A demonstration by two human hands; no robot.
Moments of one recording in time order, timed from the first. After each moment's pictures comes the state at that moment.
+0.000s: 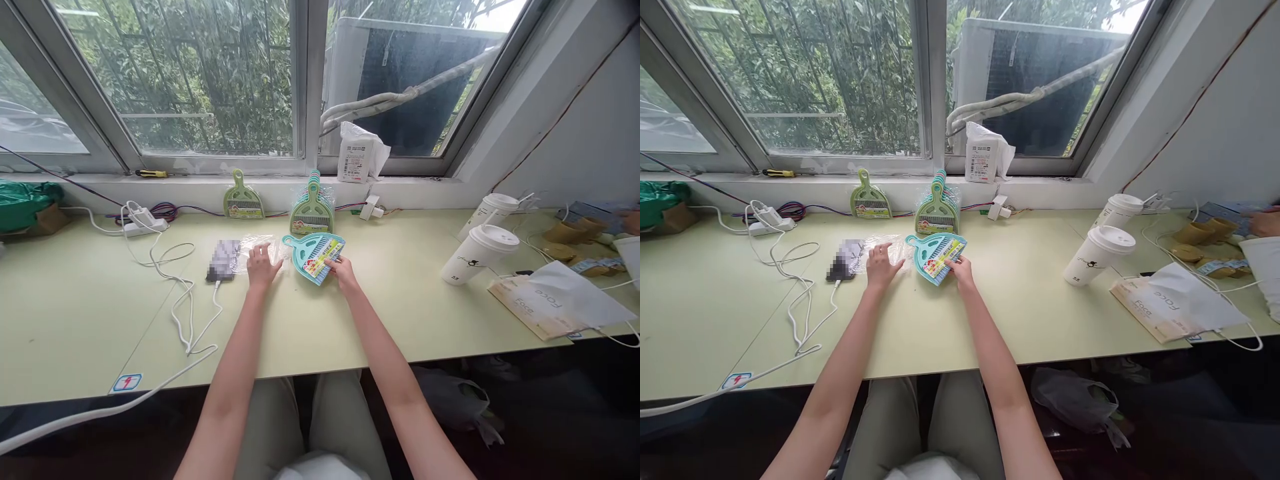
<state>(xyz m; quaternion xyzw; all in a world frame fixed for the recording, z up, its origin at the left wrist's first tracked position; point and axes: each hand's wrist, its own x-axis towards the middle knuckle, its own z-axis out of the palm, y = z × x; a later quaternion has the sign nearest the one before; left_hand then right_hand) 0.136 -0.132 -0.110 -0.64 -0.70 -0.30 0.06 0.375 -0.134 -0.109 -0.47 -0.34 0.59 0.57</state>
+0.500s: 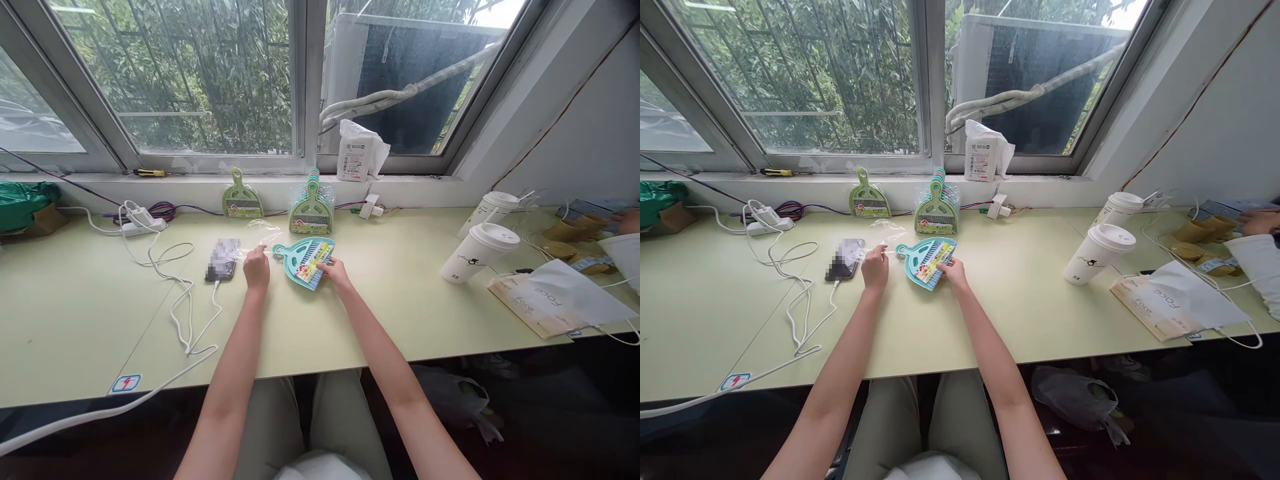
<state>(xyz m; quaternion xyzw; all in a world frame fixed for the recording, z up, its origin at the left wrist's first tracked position) 0.131 -0.131 -0.112 -0.62 -0.70 -0.35 0.09 0.361 -0.139 -0.109 -0.47 -0.38 0.60 0.52</state>
